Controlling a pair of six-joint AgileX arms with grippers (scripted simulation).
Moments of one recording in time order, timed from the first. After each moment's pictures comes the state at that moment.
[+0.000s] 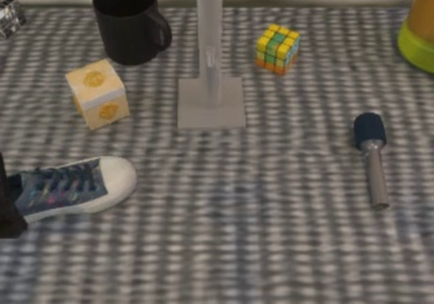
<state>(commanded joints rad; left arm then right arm) 0.00 0.00 0.00 0.00 0.00 0.00 0.00 0.00 0.00 0.00 0.00 0.00</state>
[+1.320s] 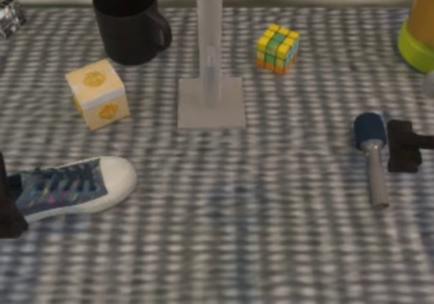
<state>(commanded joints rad) 0.00 0.00 0.00 0.00 0.00 0.00 0.16 1.50 0.98 -0.77 -0.12 0.21</state>
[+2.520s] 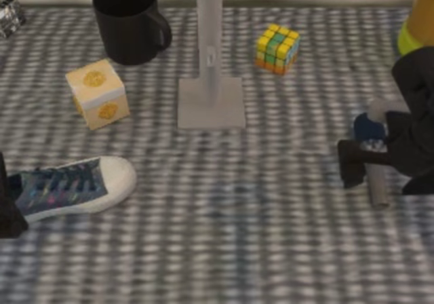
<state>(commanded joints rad) 0.00 0.00 0.00 0.00 0.00 0.00 0.23 1.91 1.04 -0.56 -0.14 0.28</state>
